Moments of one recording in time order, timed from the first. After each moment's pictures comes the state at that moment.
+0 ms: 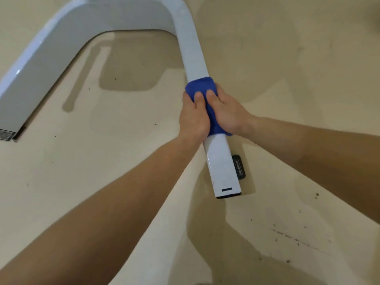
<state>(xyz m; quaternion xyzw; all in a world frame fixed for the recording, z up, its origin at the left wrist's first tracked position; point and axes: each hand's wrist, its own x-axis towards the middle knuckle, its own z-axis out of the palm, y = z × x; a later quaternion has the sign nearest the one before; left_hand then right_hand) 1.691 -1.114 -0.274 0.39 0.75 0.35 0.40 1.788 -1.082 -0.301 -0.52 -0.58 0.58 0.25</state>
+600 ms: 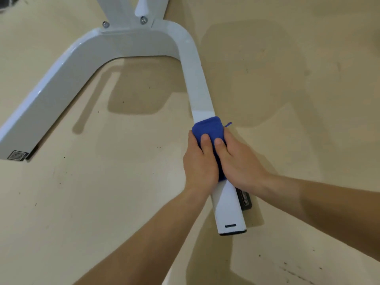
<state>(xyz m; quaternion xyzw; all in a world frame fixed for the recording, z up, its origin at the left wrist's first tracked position) 1.704 -1.143 -0.269 0.39 0.78 0.34 0.35 1.798 -1.126 -0.282 -0.55 -0.57 0.56 0.25</state>
